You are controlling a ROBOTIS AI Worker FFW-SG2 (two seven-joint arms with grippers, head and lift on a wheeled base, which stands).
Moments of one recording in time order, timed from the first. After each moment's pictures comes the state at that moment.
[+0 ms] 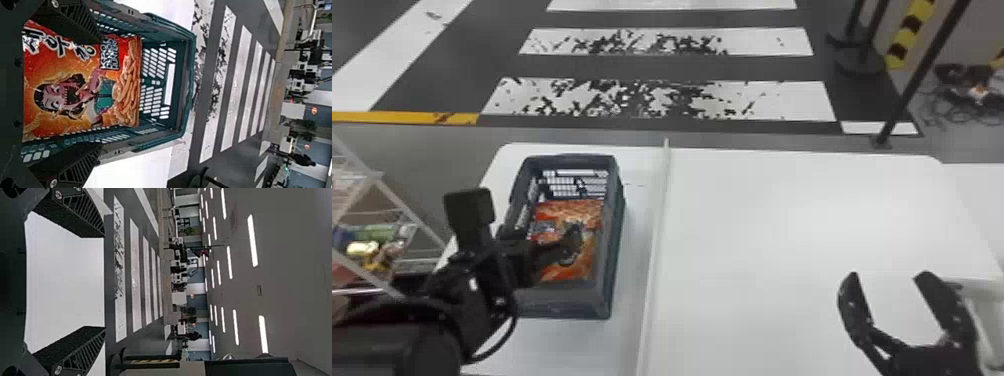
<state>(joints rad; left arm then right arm) 0.34 0.15 0.16 -2.12 0.33 0.87 -0.01 0.72 -0.16 0.03 -1.82 -0.19 -0.47 0.06</state>
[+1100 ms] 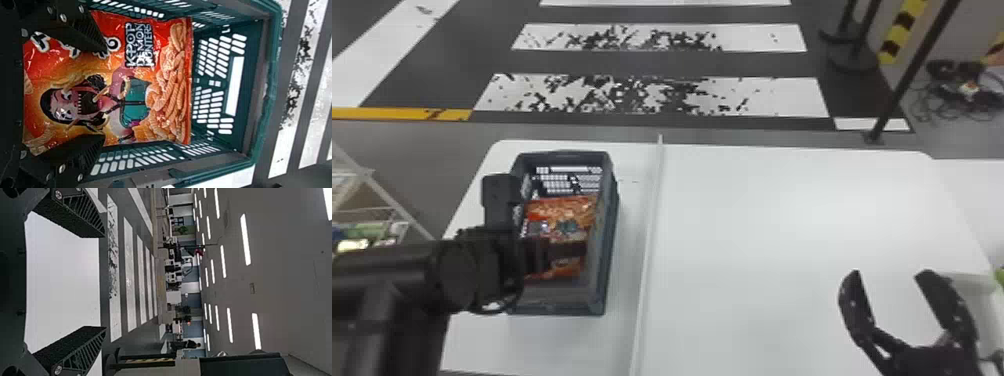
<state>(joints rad) 0.06 0.16 0.14 -1.86 0.31 1.25 -0.03 0.73 -0.18 0.03 -1.78 -0.22 -0.56 0.06</state>
